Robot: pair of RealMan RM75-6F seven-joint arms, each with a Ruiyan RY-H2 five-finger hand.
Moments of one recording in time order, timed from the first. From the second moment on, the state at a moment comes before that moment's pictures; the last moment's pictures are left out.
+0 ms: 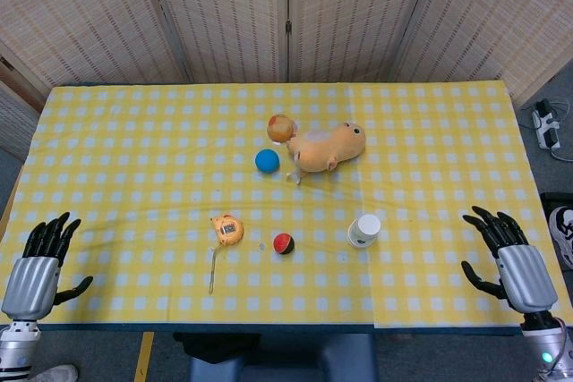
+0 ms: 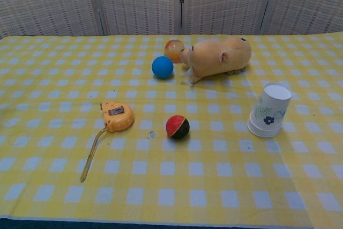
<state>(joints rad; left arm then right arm) -0.11 -1.23 -0.03 -1.54 1.54 1.51 0.07 0.10 -1.08 -0.01 -1.68 -1.59 1.51 0.16</state>
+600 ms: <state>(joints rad) -0.10 -1.22 -0.02 -1.54 1.54 1.51 0.07 0.16 -1.05 0.01 -1.74 -1.54 1.35 0.10</state>
